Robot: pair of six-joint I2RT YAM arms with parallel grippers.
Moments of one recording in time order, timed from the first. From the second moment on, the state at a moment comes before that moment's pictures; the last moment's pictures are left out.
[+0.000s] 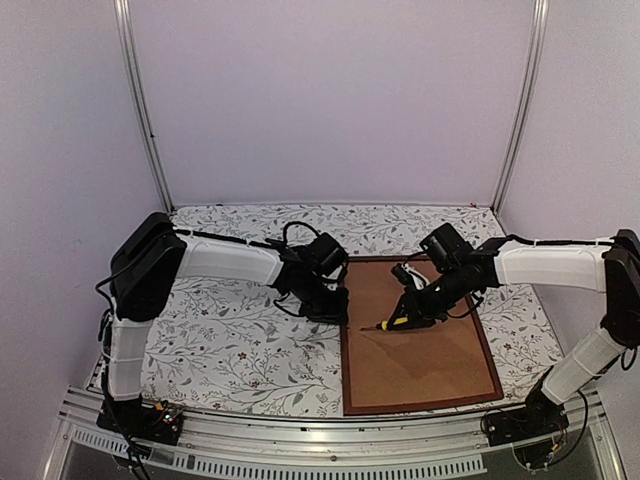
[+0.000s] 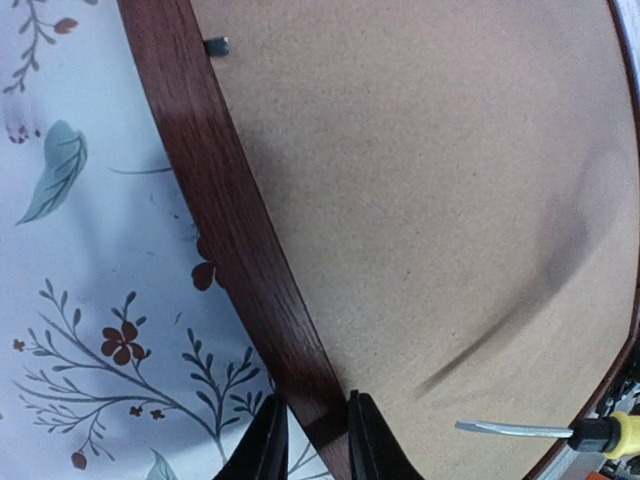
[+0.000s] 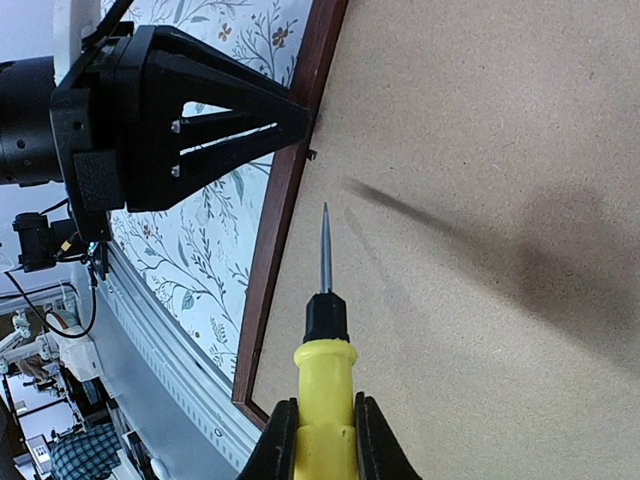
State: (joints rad) left arm -0.92 2.15 1.50 -0.45 0.18 -0.68; right arm 0.66 1.54 0.94 -0.51 -0.54 0.48
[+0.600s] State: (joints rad) left arm -1.00 2.15 1.51 -0.44 0.18 -0.69; right arm 0.66 1.48 0.89 -0.51 -0.53 0.51
